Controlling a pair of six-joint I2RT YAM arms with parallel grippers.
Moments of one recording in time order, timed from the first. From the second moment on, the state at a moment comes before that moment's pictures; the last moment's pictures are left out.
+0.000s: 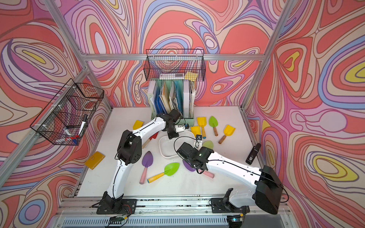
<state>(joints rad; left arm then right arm) -0.59 2.34 2.05 -1.00 0.07 0.70 0.92 1.33 0.99 -0.87 0.55 0.99</state>
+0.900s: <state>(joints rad) -0.50 2.12 2.03 -1.17 -0.10 0.23 0.92 1.25 1.02 -0.87 0.54 0.96</state>
